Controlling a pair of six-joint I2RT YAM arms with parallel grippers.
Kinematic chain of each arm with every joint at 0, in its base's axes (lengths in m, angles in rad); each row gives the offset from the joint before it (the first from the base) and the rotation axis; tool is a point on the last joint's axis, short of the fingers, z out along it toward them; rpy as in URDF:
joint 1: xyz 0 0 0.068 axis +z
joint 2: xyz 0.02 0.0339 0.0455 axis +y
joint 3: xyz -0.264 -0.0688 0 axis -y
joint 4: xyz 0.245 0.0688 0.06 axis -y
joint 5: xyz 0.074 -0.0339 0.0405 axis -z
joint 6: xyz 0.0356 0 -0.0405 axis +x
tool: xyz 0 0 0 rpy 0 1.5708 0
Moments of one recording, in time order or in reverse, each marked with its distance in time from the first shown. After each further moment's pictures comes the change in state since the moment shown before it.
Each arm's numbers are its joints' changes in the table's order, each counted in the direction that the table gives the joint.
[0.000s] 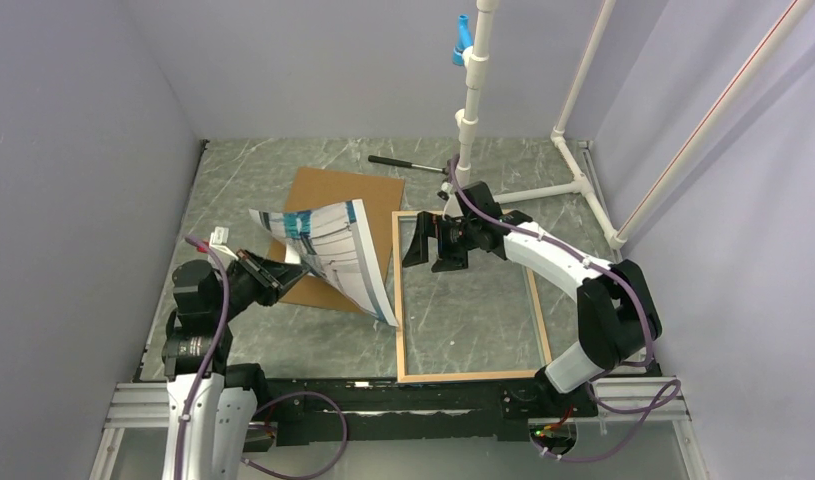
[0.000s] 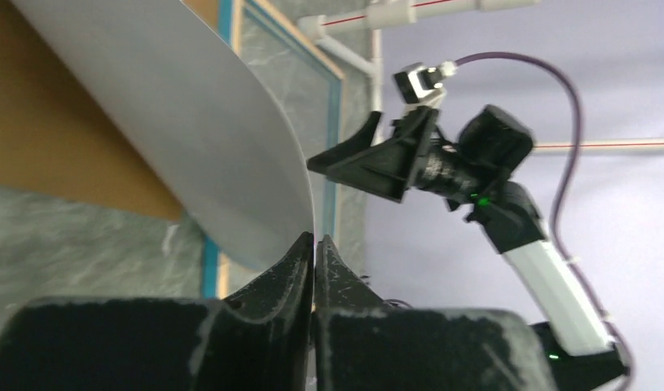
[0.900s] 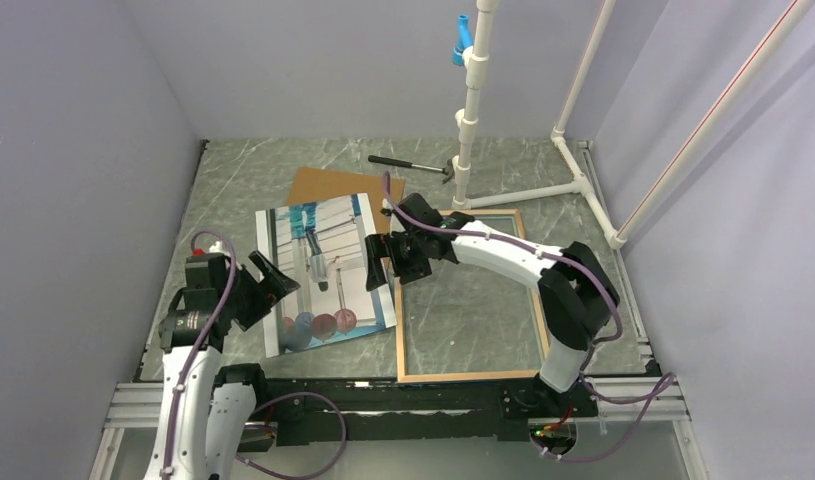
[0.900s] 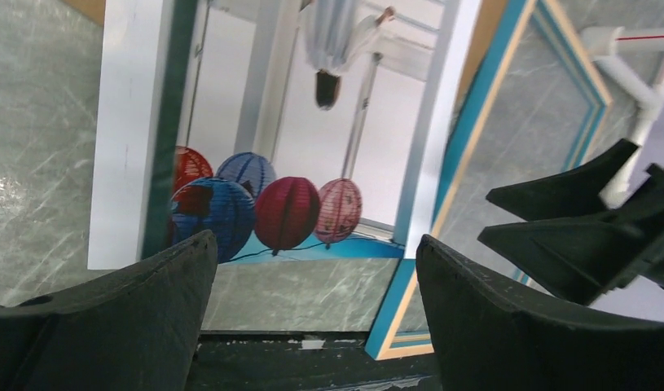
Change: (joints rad) left arm -0.004 0.162 0.131 -0.475 -0.400 0.420; right arm 0.274 0.178 0.193 -0.097 0.186 -0.046
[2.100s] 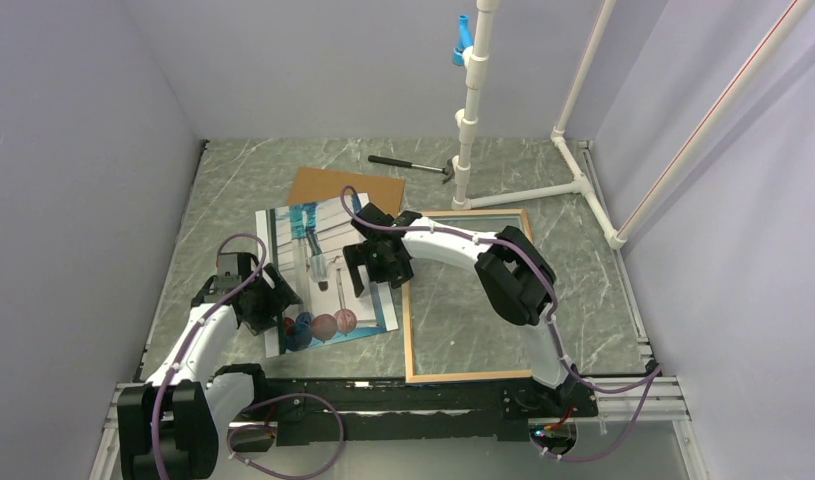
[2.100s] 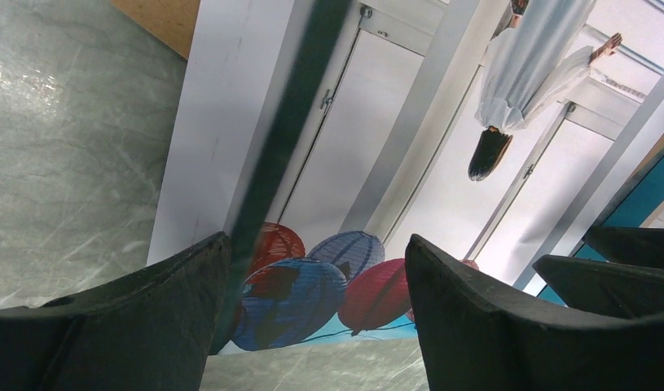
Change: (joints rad) left arm -0.024 0.387 -0.245 0.356 -0.117 0.011; right arm 0.105 0.377 0.329 -0.186 0.237 0.043
